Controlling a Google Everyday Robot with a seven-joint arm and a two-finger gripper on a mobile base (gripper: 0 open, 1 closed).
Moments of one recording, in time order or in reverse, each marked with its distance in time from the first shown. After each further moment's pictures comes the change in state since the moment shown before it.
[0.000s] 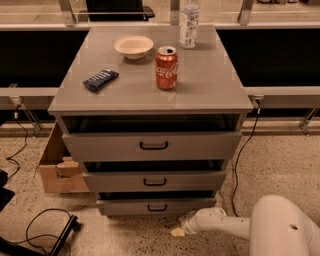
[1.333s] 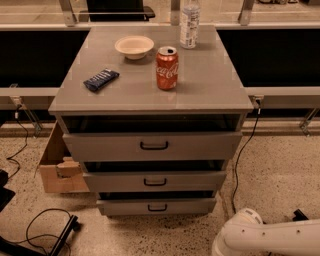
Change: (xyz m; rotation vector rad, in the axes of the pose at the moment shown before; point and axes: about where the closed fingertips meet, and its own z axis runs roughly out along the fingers) arm 0.081 0.112 -0.252 -0.089 0.424 -0.195
